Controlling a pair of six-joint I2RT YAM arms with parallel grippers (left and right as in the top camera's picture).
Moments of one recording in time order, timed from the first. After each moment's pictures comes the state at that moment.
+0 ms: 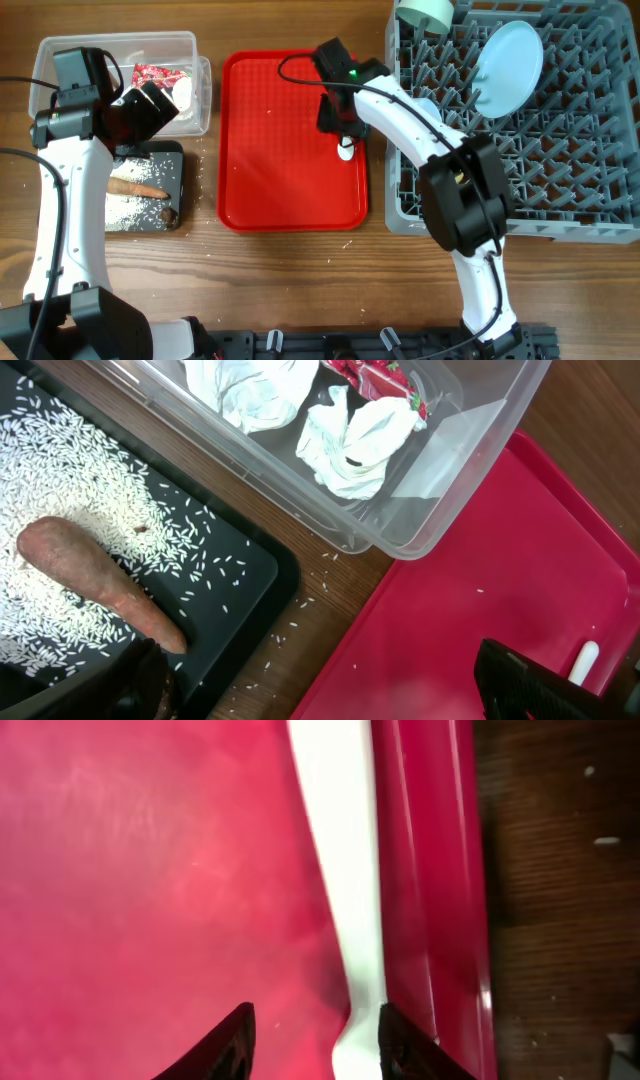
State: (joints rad) left arm 0.21 1.54 1.34 -0.88 0.06 -0.51; right arm 0.52 2.27 1.84 -0.93 0.03 0.71
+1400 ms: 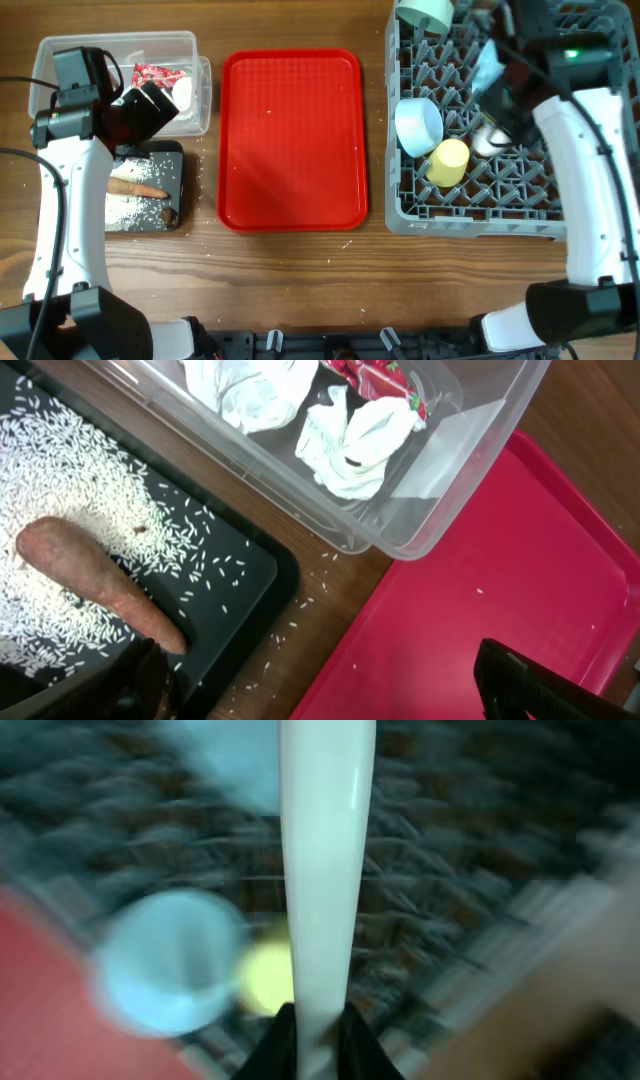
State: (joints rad) left arm 0.21 1.54 1.34 -0.88 0.06 -0.51; right arm 0.11 1.67 1.85 -1.58 0.33 0.99
